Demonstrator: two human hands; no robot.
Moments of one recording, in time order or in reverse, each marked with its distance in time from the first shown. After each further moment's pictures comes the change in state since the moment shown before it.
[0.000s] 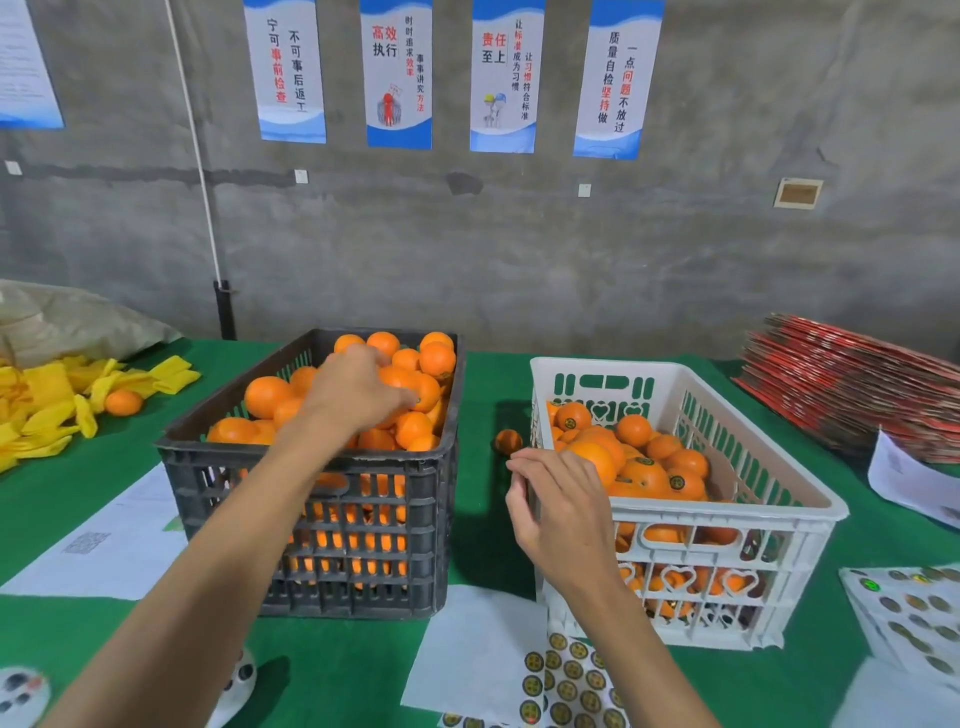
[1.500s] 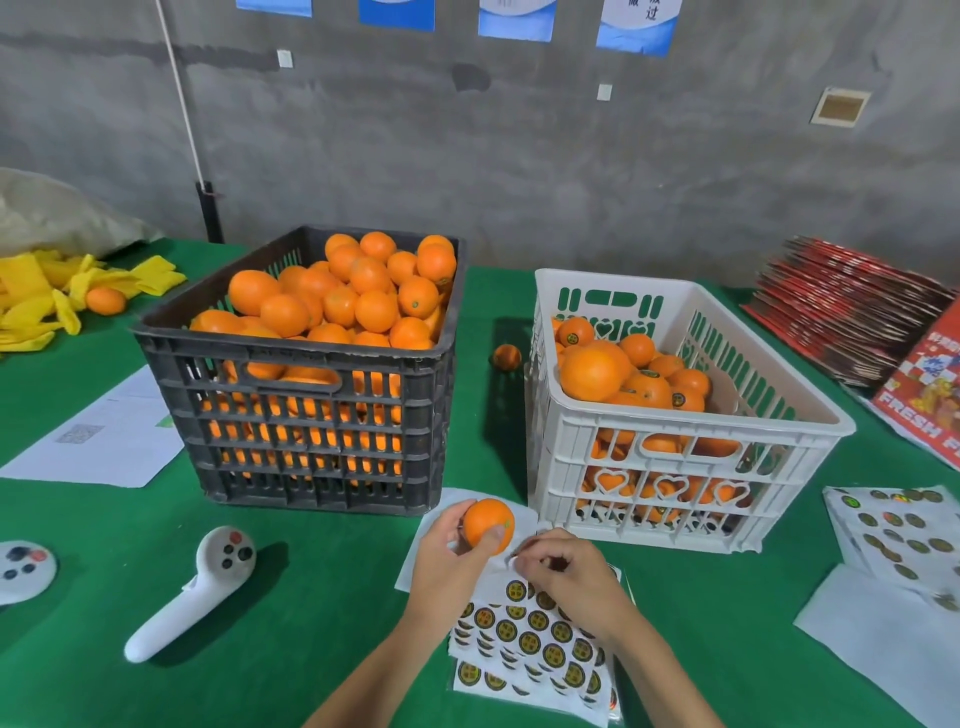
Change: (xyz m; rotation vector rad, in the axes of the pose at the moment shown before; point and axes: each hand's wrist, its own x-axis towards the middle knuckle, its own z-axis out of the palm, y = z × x) left_hand -0.217 -0.054 0.247 -0.969 -0.223 -0.286; right_hand -0.159 0.022 -0.002 0.659 -0.758 0.891
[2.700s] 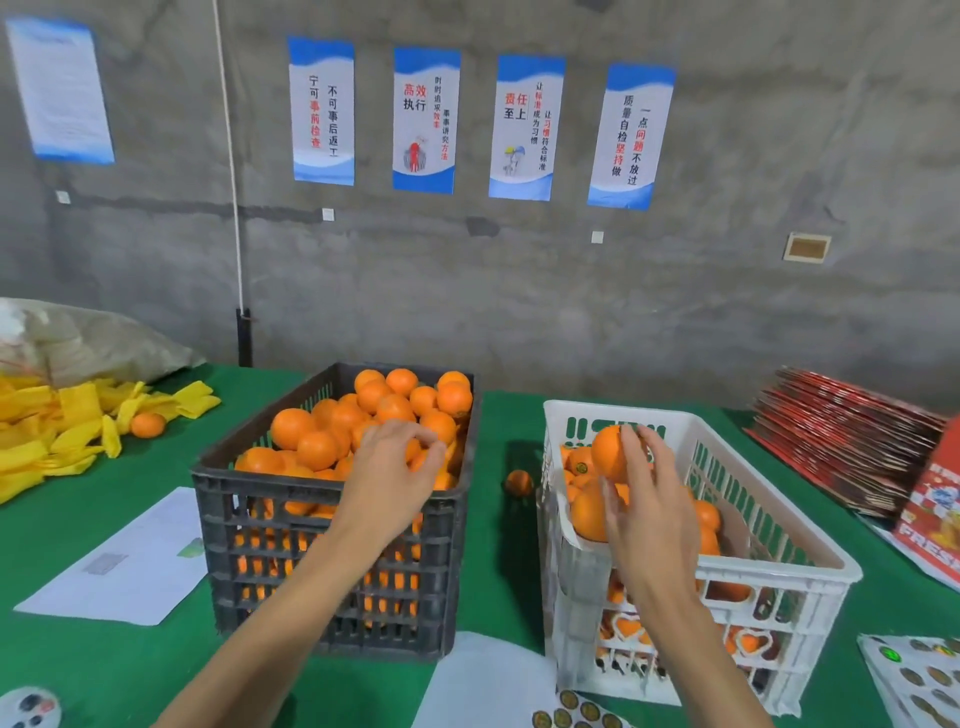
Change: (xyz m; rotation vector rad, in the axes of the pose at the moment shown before) left_hand 0.080 0.237 -0.094 0.715 0.233 0.659; right_hand 0.058 -0.163 -0.097 -0.744 0.926 -0.469
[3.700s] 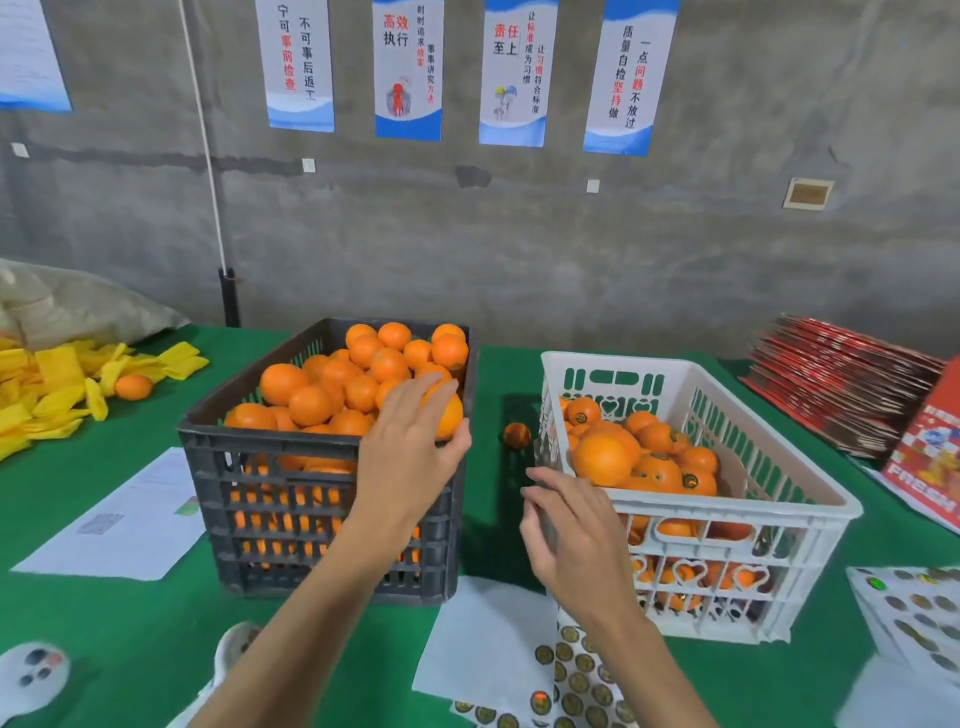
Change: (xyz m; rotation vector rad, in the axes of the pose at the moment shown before) left_hand -0.023 0.009 0.028 0.239 0.283 0.305; right_hand -0.078 -0.036 0.033 0.244 -0.019 -0.358
